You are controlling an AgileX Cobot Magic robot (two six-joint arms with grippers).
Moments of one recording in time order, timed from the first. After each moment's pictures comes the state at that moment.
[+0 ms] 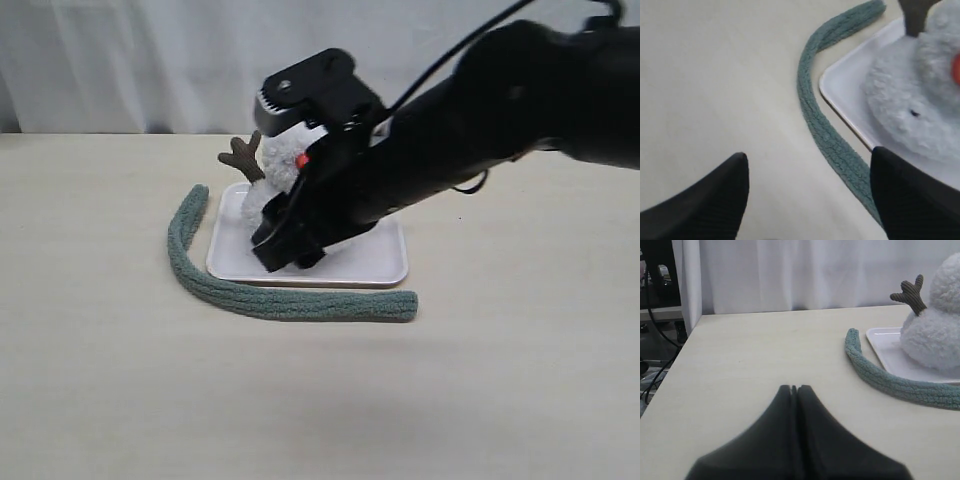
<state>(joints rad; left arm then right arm) -0.05 0.00 0.00 0.02 0.31 0.03 0.67 1.62 -1.20 0.32 0.57 -0.42</state>
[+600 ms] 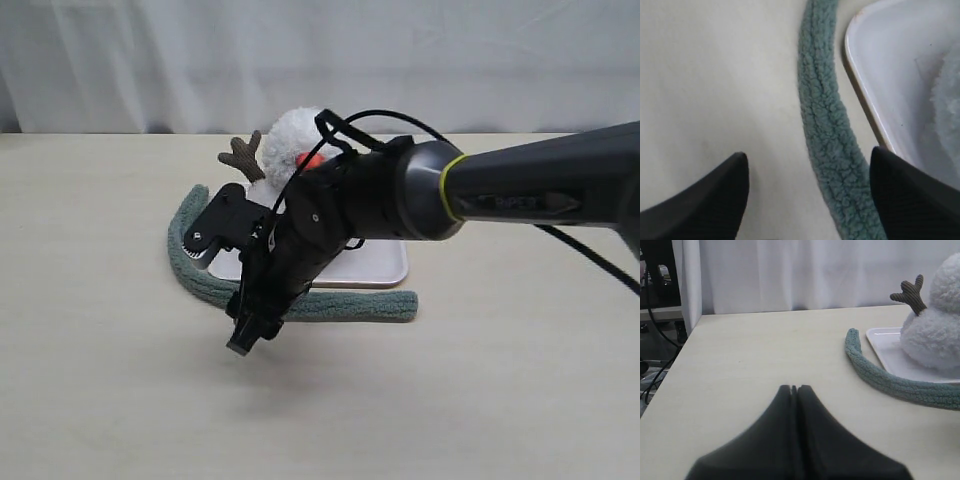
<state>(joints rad) -0.05 0.00 0.00 0.02 0.31 0.03 0.74 2.08 -1.39 0.05 0.51 -0.43</state>
